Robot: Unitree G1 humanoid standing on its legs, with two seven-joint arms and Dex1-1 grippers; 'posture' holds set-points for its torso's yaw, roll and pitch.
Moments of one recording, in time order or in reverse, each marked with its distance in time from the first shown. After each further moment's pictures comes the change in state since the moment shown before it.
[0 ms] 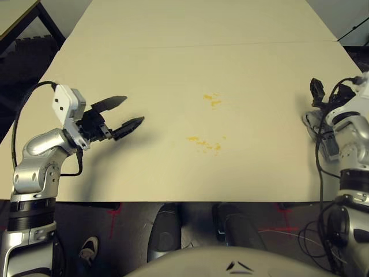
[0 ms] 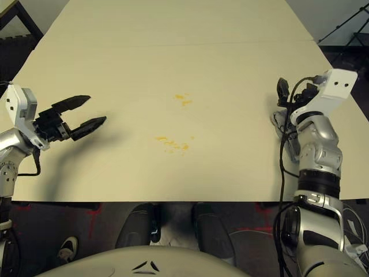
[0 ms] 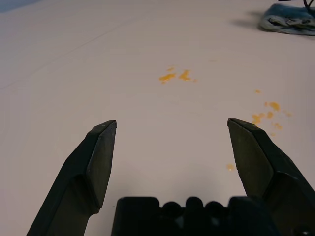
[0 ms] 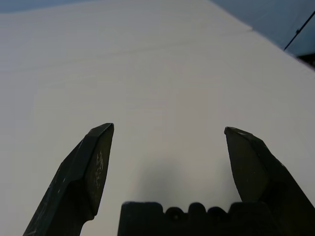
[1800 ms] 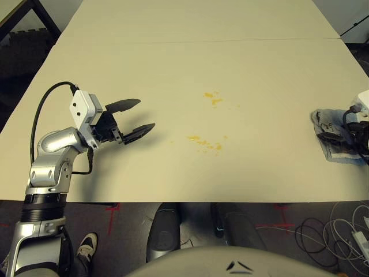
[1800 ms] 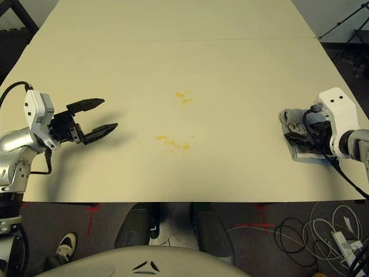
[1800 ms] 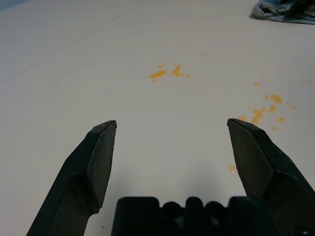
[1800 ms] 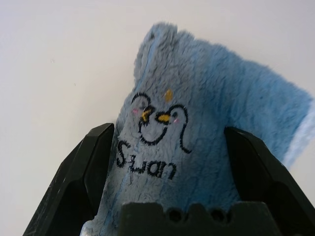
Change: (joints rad) left arm -0.027 -0.034 -0.049 0.061 0.052 -0.082 -0.026; right arm 0.252 -0.444 0.203 -0.242 -0.132 0.397 0.435
